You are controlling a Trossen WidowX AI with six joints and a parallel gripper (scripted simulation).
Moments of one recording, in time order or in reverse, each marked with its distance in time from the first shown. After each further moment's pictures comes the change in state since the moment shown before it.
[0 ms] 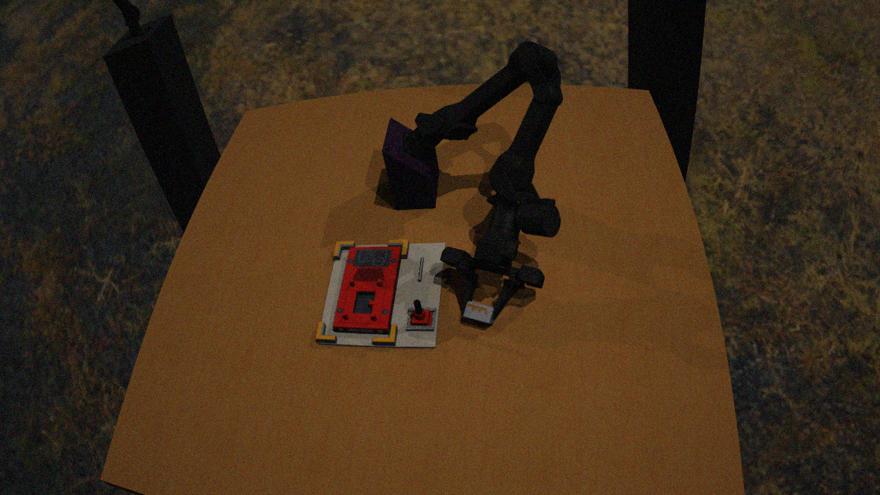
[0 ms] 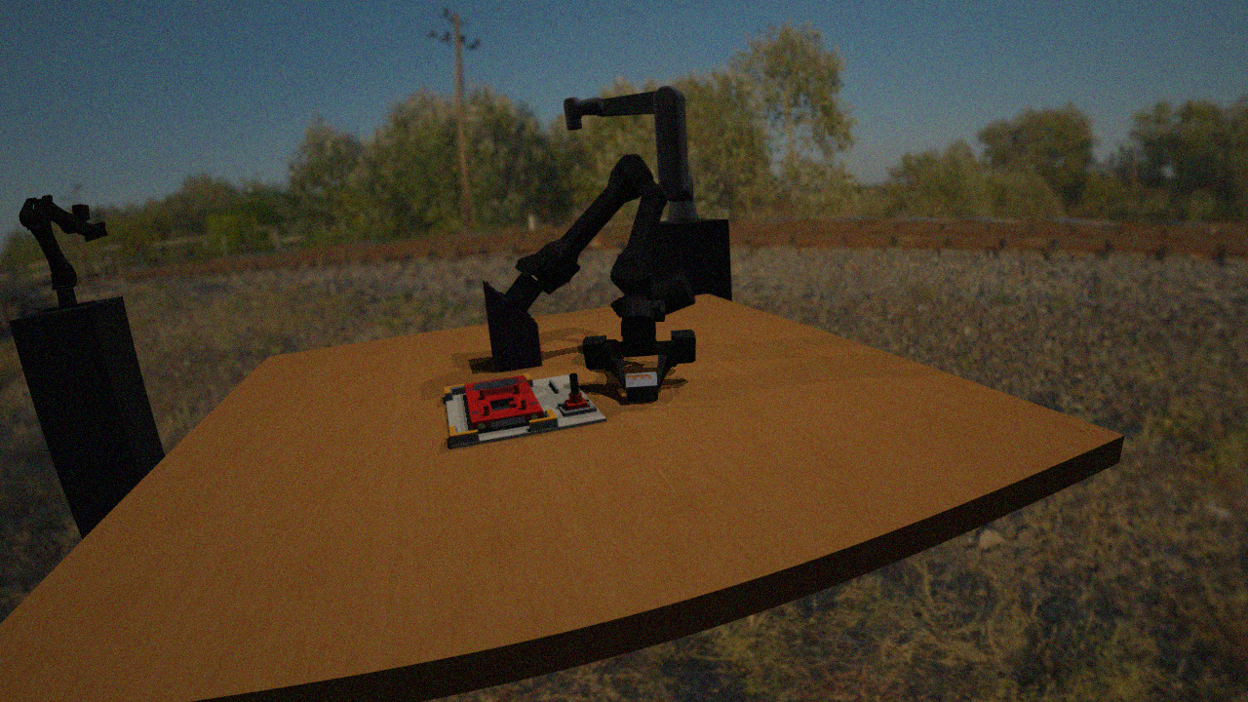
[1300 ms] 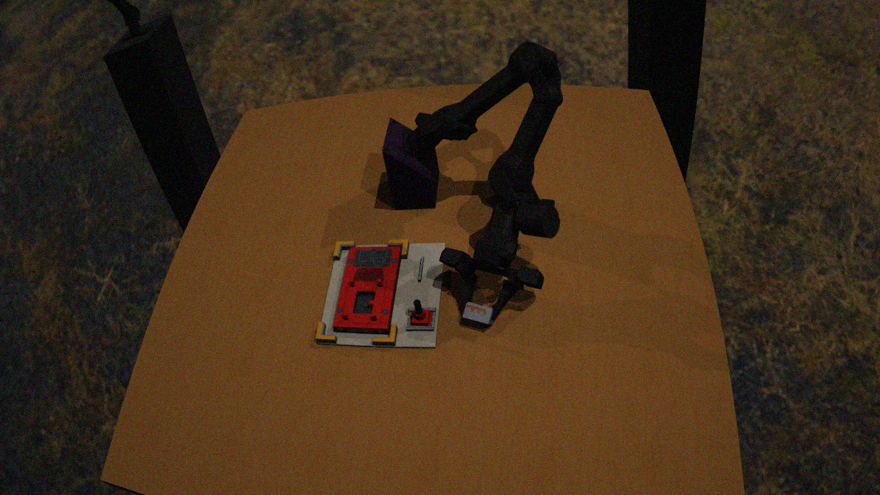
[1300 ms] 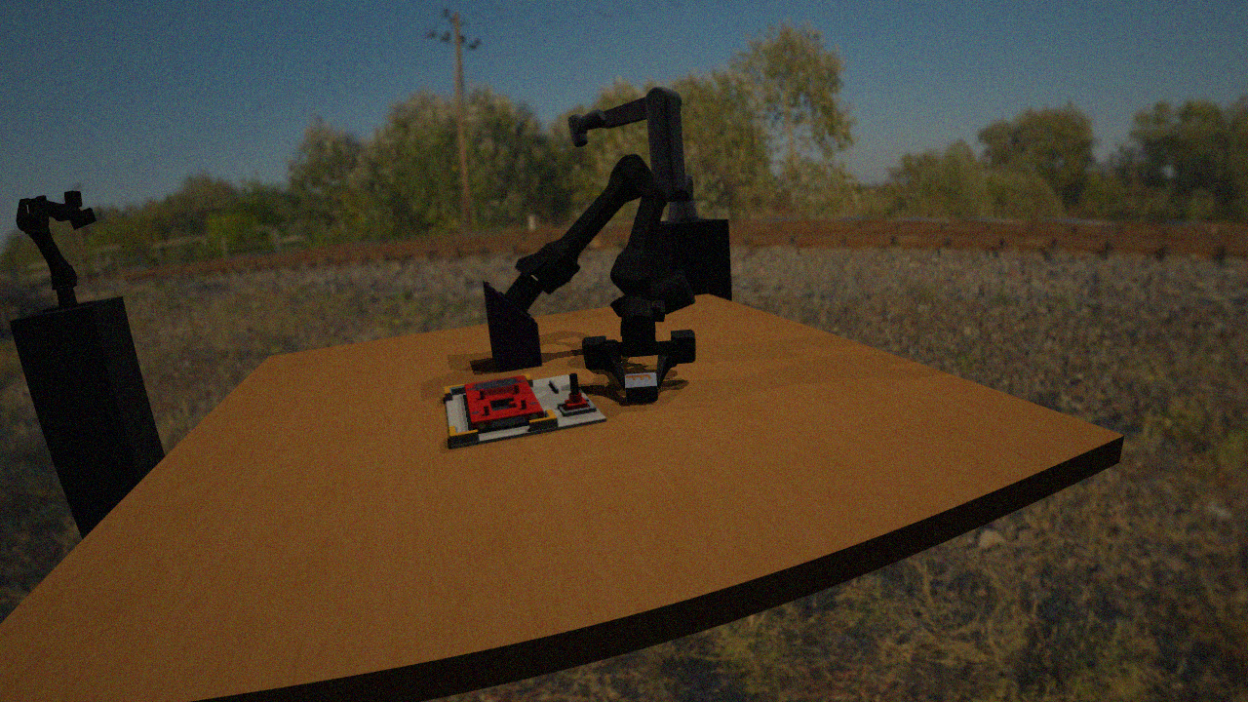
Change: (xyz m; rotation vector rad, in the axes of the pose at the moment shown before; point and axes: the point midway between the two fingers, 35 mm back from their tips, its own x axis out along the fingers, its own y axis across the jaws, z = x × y) arm 0.002 -0.001 0.001 0.006 0.007 -0.001
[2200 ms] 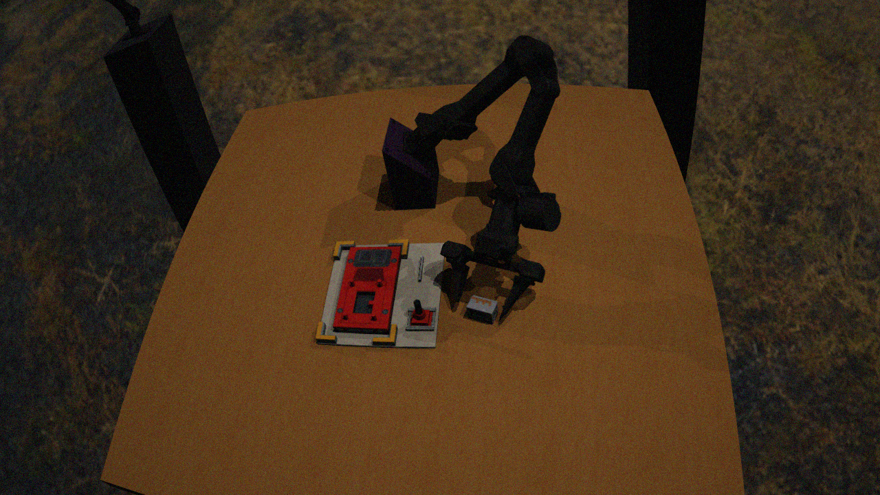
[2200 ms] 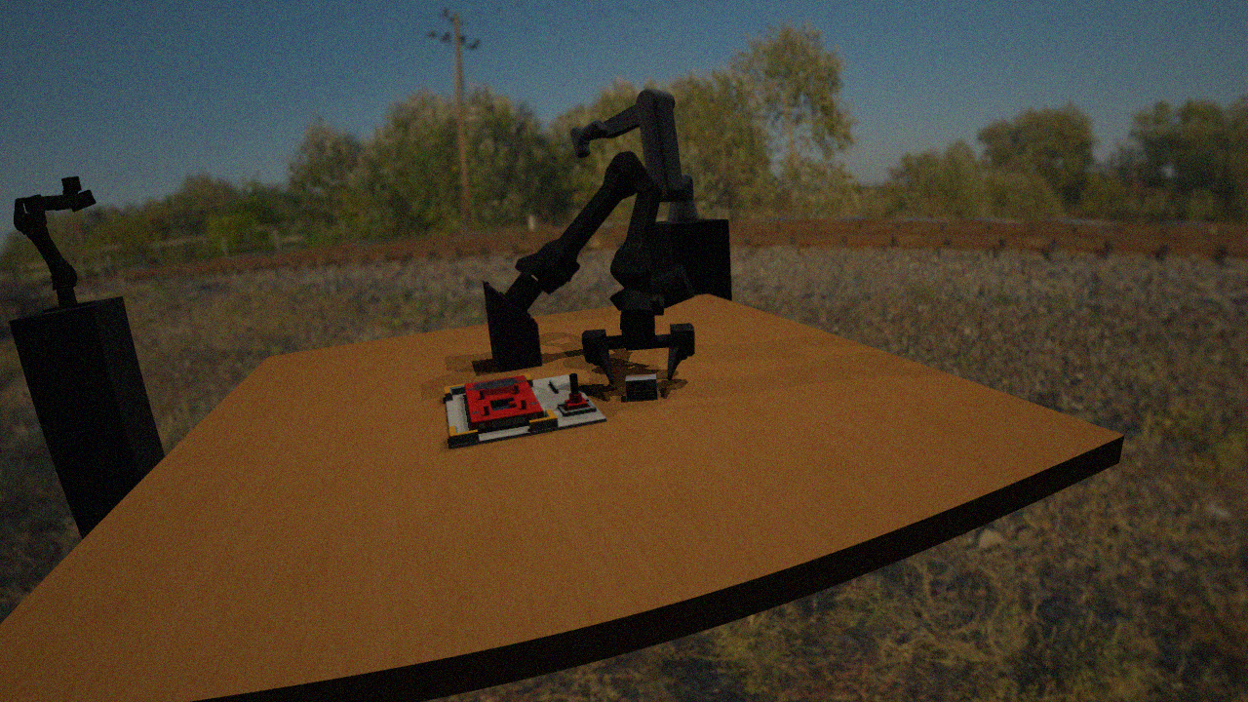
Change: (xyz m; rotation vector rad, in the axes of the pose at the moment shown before) arm -0.012 0.001 0.004 0.000 0.007 0.000
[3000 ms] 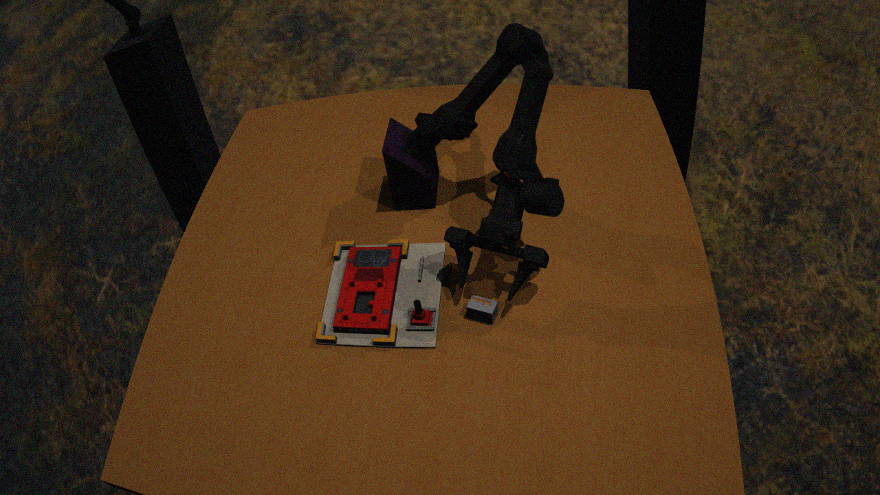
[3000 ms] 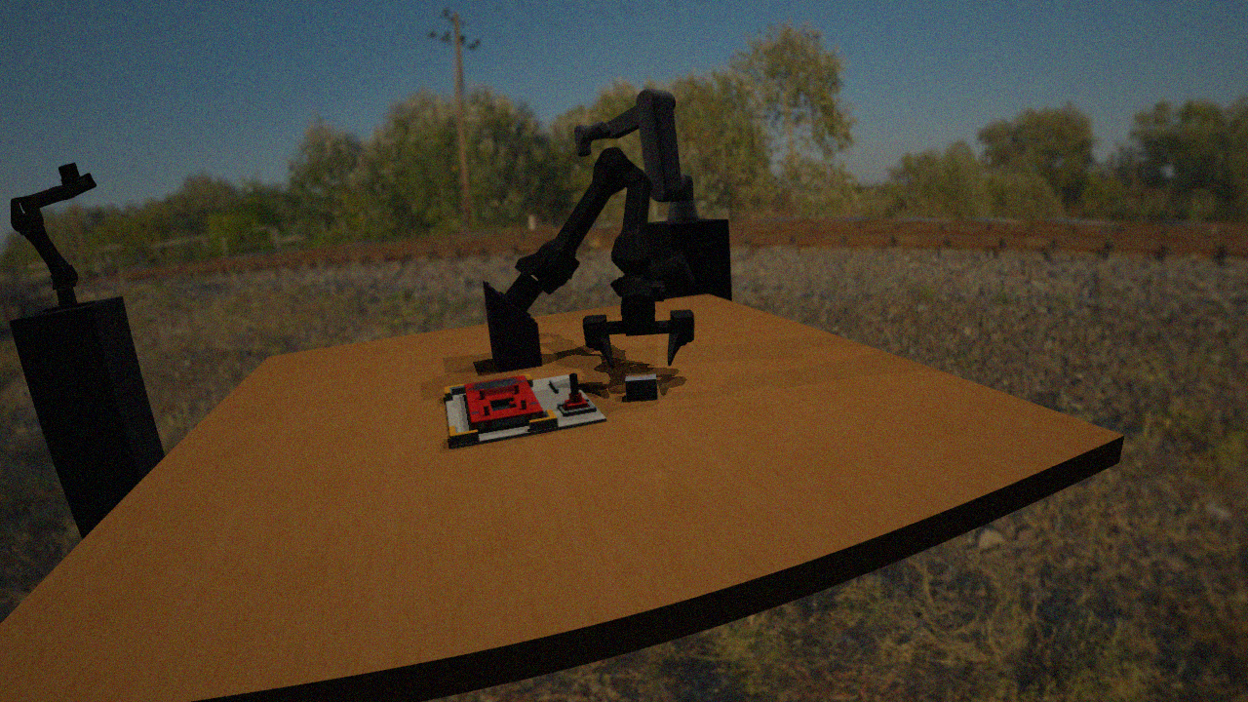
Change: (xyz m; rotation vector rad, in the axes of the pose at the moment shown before) arm -0.025 0.002 0.007 -0.016 0.023 -0.003
